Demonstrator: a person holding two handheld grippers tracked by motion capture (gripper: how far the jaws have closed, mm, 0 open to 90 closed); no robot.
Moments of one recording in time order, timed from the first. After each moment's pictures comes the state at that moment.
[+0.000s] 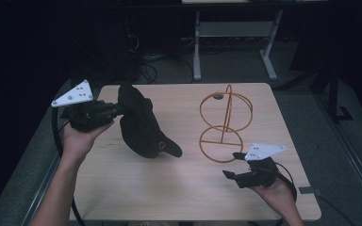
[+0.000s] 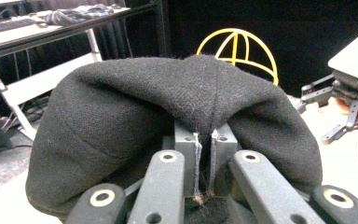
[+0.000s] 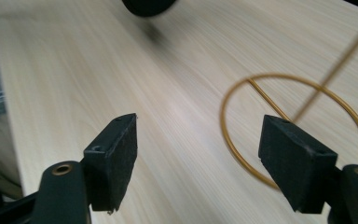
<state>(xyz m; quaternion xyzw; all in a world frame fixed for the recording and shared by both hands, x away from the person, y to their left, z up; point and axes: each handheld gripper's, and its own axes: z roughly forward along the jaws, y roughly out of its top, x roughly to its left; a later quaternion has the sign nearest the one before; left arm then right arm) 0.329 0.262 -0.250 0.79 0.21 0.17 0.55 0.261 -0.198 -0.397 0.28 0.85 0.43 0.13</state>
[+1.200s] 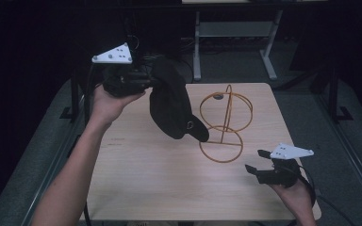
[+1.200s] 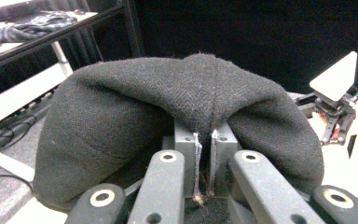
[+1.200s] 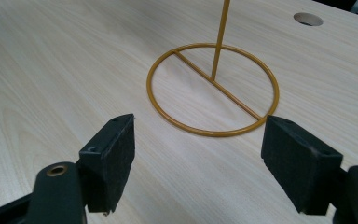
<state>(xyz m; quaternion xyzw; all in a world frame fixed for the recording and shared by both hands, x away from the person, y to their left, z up) 0.382 0.178 -0.194 0.82 0.14 0.14 0.54 0.262 -0.258 -0.416 0.36 0.81 0.43 0.18</state>
